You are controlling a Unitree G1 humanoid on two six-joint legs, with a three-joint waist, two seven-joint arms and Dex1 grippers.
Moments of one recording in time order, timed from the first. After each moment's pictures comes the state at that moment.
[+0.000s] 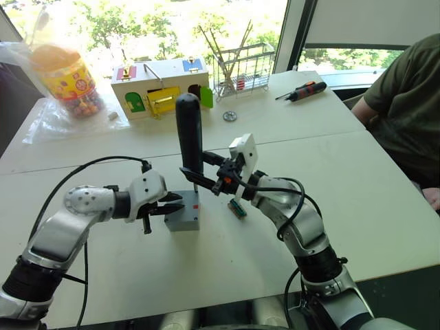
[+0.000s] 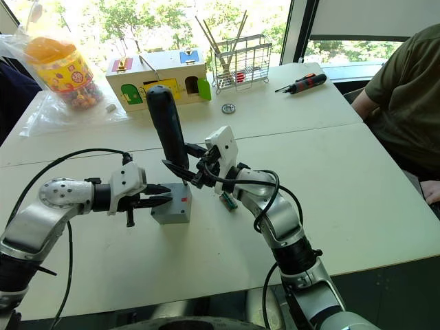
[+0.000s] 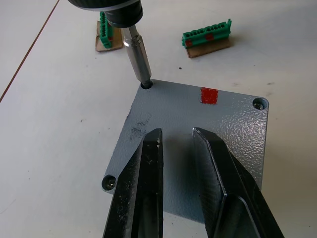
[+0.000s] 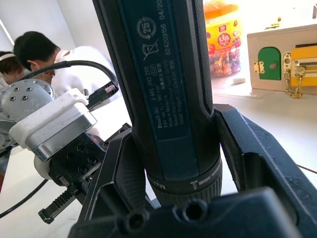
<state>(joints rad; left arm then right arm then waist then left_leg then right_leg) -0.21 0.84 -0.10 -0.31 -0.30 0.43 -1.02 -0.43 -0.15 0.31 -0.22 0.26 0.41 0.62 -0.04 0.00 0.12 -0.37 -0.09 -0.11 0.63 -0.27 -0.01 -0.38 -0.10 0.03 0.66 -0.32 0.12</state>
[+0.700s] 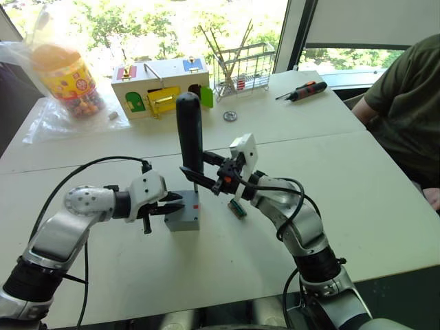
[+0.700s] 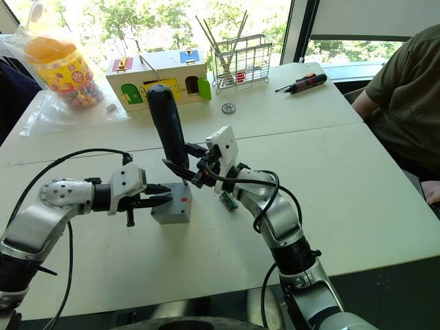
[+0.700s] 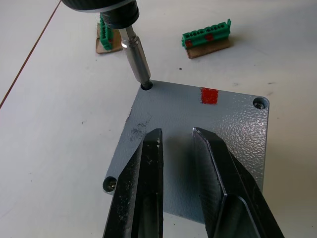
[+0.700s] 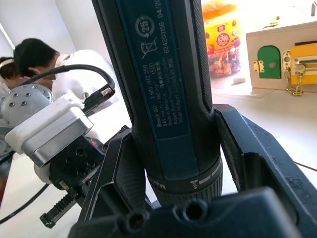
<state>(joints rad) -0.21 0.84 -0.10 -0.30 -0.29 0.41 -1.02 -0.44 -0.14 0.29 -0.21 0.28 0.42 0.62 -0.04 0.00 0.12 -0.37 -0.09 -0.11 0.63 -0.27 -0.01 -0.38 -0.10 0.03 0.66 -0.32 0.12</state>
